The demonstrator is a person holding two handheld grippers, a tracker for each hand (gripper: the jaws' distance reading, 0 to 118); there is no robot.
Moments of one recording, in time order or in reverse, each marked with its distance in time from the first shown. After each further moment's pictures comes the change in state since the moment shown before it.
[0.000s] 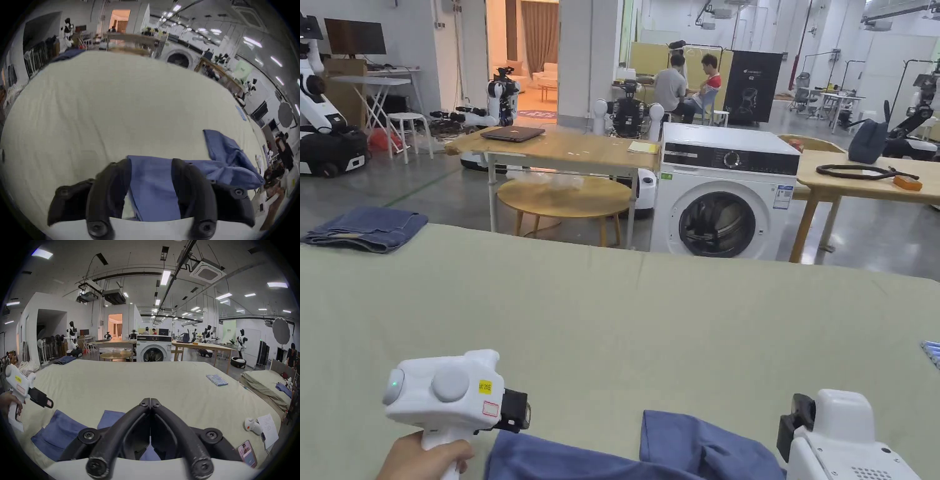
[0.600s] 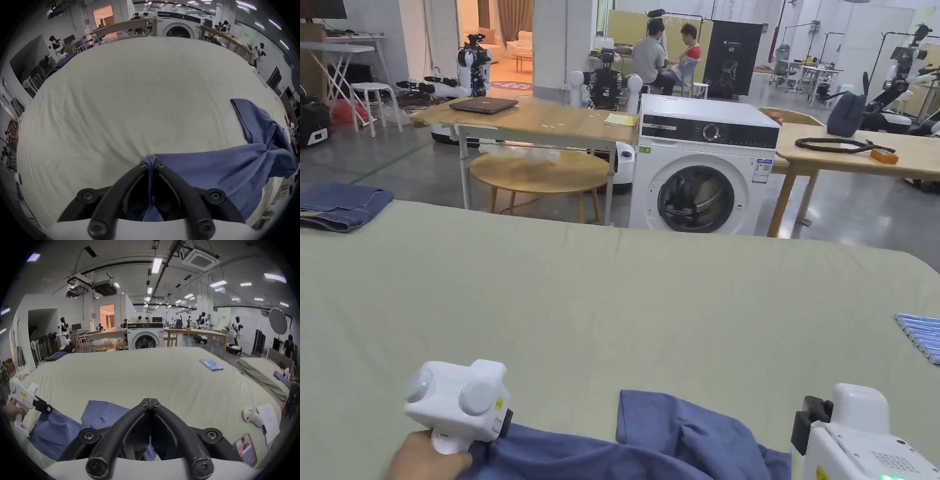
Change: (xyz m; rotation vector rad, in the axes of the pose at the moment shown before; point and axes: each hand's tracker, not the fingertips) left arm 0.031 -0.026 -0.055 -0.066 0.186 -0.214; right arm 0.054 -0.017 -0.034 -0.139 -0.042 -0.073
